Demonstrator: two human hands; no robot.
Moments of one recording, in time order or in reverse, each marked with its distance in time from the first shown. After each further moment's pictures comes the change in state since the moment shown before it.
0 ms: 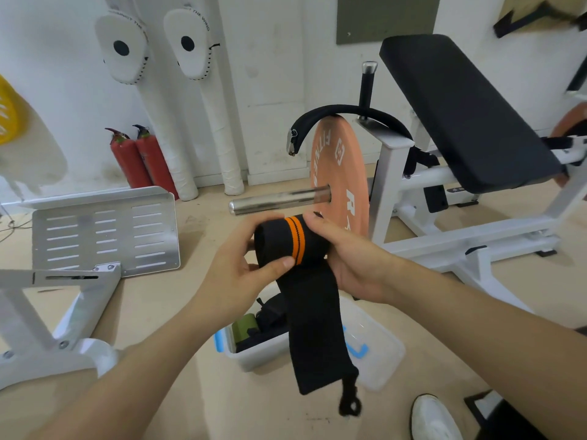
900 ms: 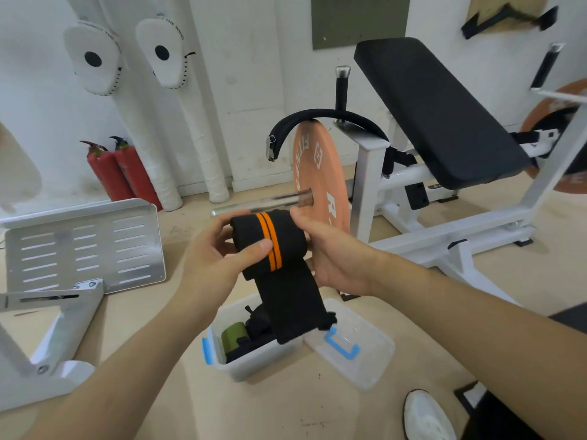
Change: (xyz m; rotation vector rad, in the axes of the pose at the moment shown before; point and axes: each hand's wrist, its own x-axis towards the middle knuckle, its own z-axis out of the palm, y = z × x) left_hand 0.020 0.005 0.003 -0.103 0.154 -0.156; right_hand 0.003 -0.007 -0.015 -0.074 -0.064 0.037
